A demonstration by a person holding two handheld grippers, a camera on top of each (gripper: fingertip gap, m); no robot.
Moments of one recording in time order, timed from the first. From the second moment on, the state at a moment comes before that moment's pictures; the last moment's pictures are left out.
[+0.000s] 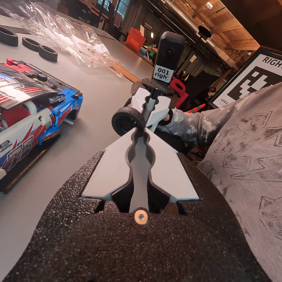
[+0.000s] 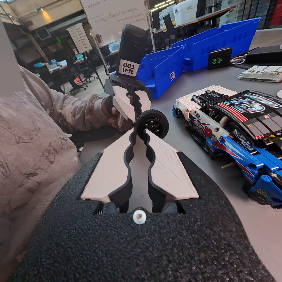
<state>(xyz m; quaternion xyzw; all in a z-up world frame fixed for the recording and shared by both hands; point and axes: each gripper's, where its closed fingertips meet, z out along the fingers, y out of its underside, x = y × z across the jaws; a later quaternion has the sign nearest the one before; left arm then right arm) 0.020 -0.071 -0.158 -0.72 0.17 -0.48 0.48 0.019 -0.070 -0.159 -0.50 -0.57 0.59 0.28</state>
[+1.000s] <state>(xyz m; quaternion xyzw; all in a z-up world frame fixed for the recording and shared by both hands) -0.002 -0.075 -0.142 -0.70 0.16 -0.48 0.51 0.030 -0.022 -0.151 -0.54 -0.51 0.56 0.35</state>
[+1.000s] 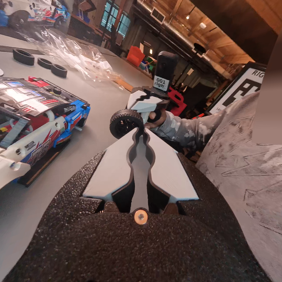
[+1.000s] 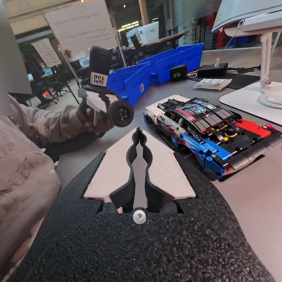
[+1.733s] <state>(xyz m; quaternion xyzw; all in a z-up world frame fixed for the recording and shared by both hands) 0.020 -0.082 -0.158 -0.71 0.21 -0.47 0.48 0.016 -0.067 -0.157 -0.50 -0.59 0.54 0.33</state>
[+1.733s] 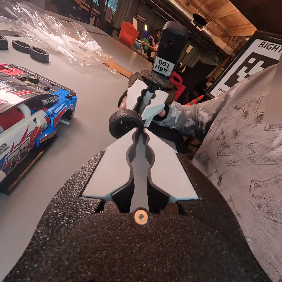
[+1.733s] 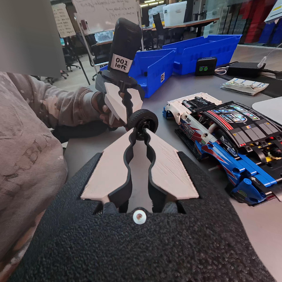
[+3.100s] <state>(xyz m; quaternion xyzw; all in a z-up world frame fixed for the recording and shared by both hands) -0.012 -0.051 -0.253 -0.87 0.27 -0.20 0.36 0.011 -0.047 -0.227 -0.56 -0.68 0.37 0.29</state>
